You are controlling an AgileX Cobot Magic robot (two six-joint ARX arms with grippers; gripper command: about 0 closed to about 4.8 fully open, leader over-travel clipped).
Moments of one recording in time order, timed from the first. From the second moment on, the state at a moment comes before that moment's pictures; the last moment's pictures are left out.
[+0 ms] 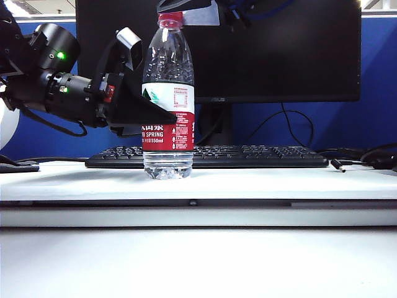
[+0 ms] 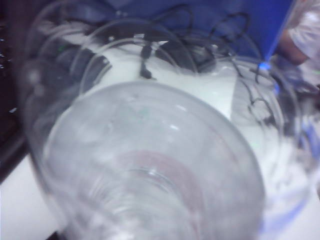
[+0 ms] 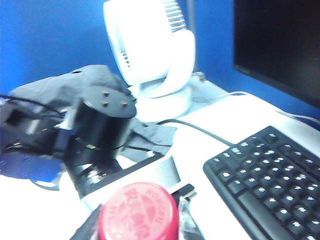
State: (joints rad) left arm -0.30 1.74 0.93 0.28 1.07 0.40; right arm 0.59 1.48 1.12 0.18 -0.57 0.03
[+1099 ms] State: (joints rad) left arm -0.30 1.75 0.93 0.28 1.06 0.39; right arm 0.80 1.29 1.11 0.01 0.17 0.10
